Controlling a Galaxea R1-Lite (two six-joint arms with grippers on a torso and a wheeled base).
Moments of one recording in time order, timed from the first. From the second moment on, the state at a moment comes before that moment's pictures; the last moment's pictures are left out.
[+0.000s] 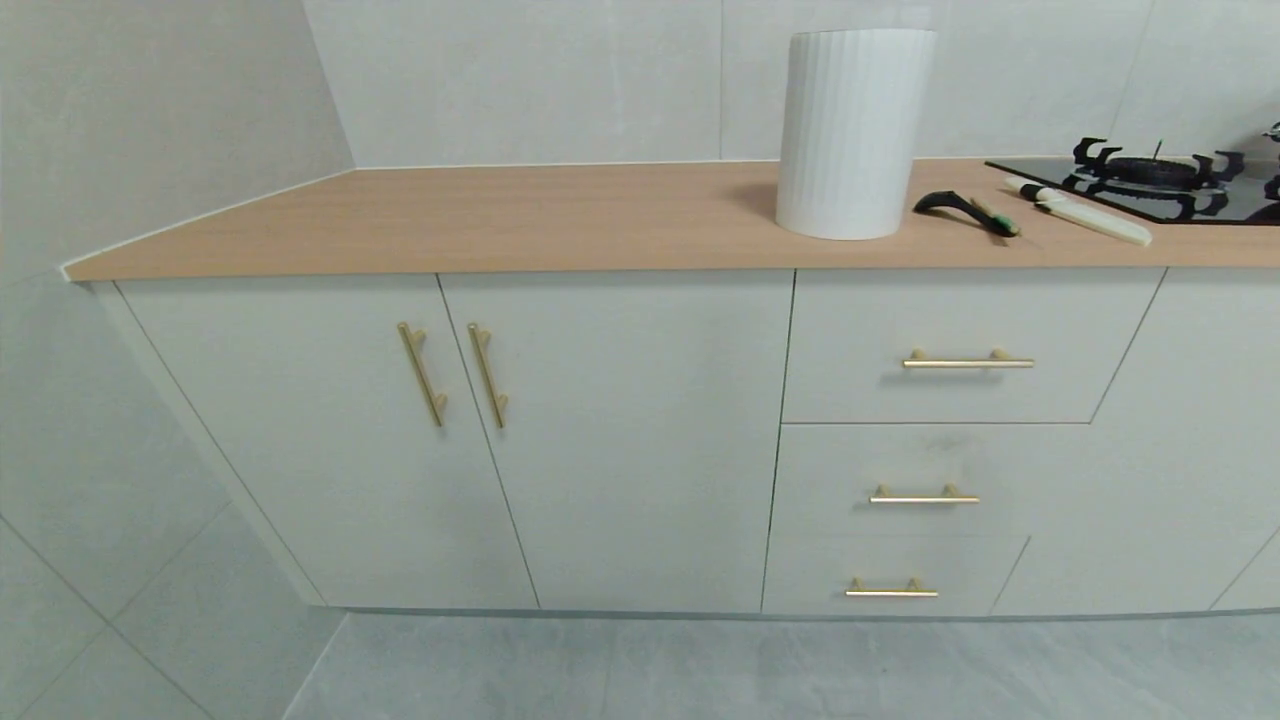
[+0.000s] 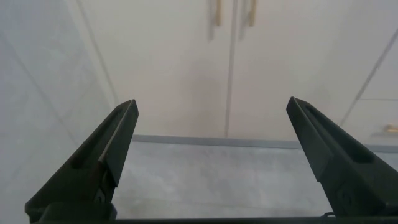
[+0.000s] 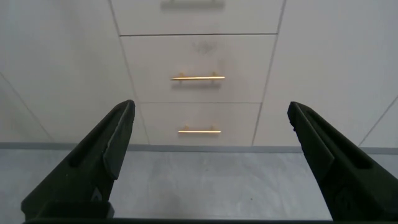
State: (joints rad) left arm 0.00 0.00 0.00 0.00 0.05 0.01; right arm 0.00 0.00 0.00 0.00 -0.01 0.01
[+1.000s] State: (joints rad) left arm 0.00 0.00 0.00 0.00 0.05 0.00; right arm 0.00 0.00 0.00 0.00 -0.01 0.01
